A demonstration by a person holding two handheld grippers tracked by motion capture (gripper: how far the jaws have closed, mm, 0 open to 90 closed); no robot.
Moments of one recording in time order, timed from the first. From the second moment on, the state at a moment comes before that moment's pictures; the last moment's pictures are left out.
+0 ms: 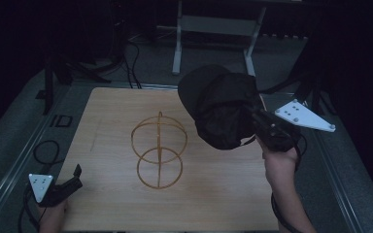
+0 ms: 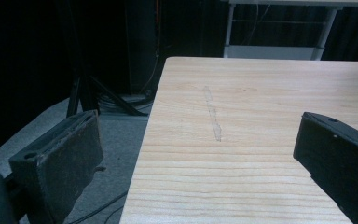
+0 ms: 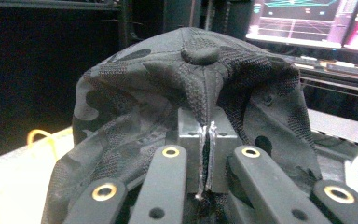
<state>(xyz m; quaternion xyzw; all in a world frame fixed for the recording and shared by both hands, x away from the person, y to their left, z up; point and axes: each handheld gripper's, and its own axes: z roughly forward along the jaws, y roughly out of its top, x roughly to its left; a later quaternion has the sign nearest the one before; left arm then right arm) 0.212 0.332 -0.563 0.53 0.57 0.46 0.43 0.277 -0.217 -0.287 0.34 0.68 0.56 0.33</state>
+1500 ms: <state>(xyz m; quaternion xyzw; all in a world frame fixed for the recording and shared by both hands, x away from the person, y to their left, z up) 0.211 0.332 -0.564 0.53 0.57 0.45 0.44 0.277 -0.100 -0.290 0.25 0.72 0.59 0.25</state>
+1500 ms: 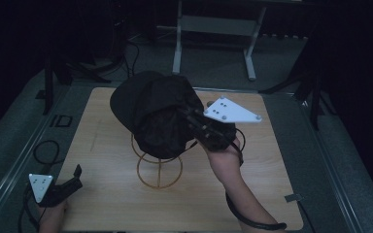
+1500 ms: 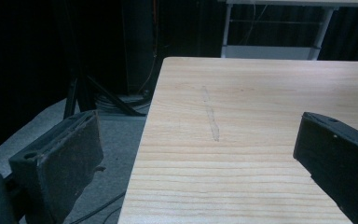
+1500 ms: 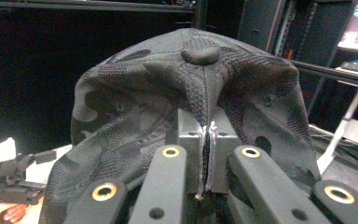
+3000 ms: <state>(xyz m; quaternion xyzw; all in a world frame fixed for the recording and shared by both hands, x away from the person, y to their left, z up) 0.211 0.332 -0.564 0.53 0.56 0.46 0.44 0.297 -0.070 -0.366 0.26 0.78 0.54 0.19</state>
